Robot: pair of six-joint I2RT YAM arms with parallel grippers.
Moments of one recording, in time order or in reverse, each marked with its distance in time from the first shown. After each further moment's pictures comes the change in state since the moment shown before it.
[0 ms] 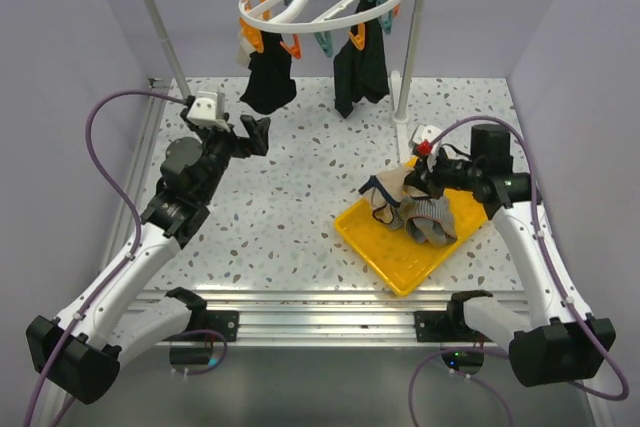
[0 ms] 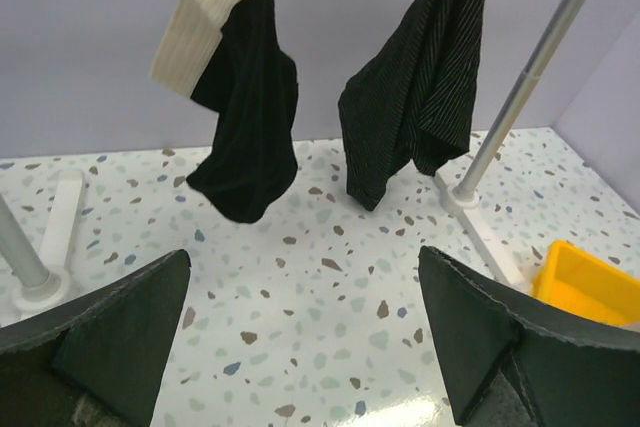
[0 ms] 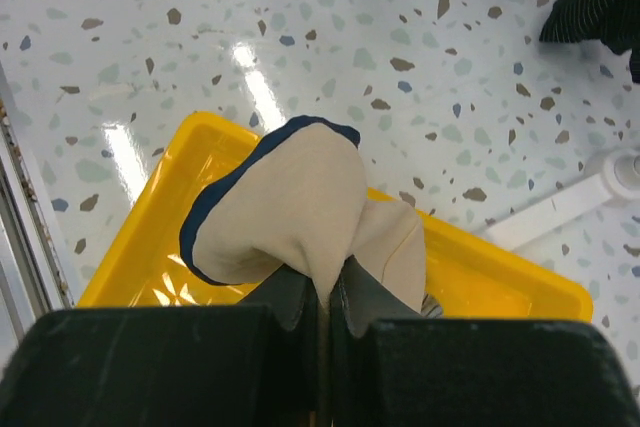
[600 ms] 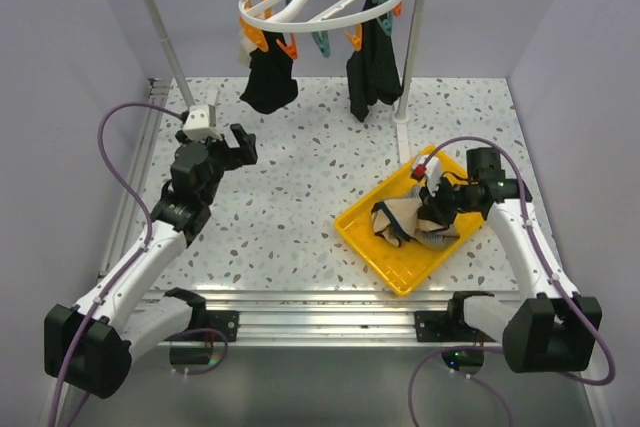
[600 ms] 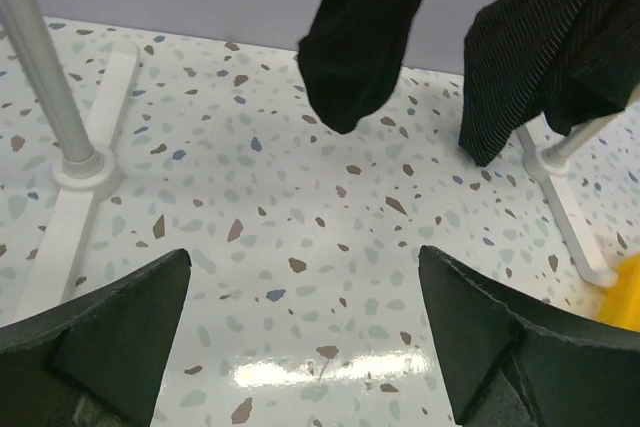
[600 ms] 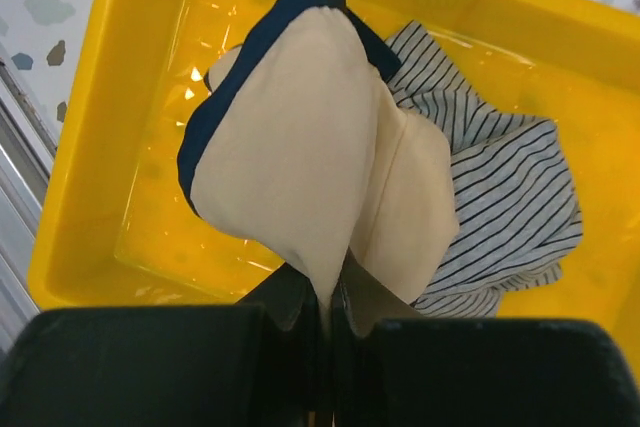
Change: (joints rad) left arm 0.078 0.031 -0.161 -0.009 -0.065 -0.095; right arm -0.109 0.016 -0.145 -0.226 0.153 -0.150
